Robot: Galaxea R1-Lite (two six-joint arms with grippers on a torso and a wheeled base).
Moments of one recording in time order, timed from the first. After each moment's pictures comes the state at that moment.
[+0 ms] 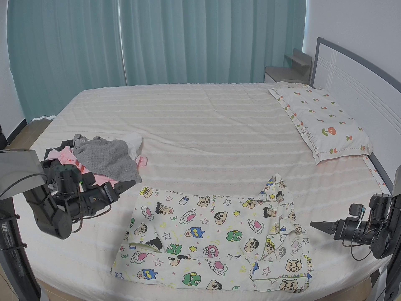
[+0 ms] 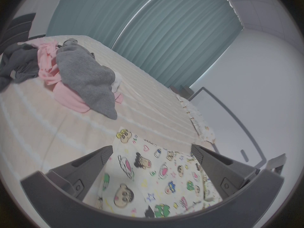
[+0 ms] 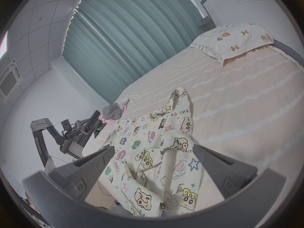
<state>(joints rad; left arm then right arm) -0.04 2.16 -0.63 -1.13 -0.40 -0.51 -0.19 2.15 -0.02 -1.55 0.74 0.23</state>
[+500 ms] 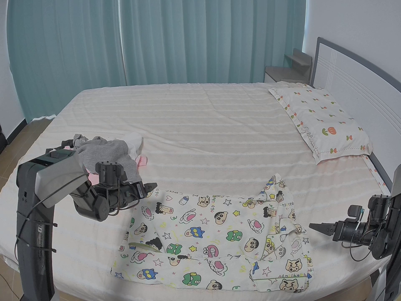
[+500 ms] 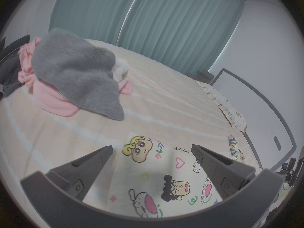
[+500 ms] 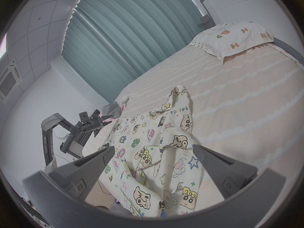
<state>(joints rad) -0.15 2.50 -1.10 -0.86 -0.18 -0.39 -0.19 2.17 -0.02 -1.55 0.74 0.22</state>
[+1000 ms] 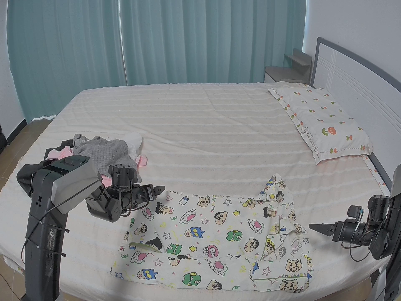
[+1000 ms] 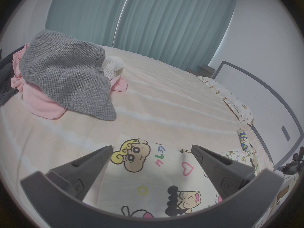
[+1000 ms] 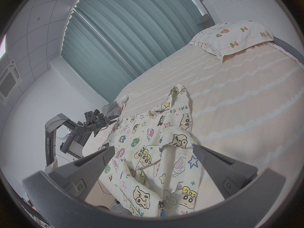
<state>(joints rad) -0.18 2.58 -1.21 -0.82 -0.10 -0.33 -0.19 2.18 -0.02 -1.55 0.74 0.22</state>
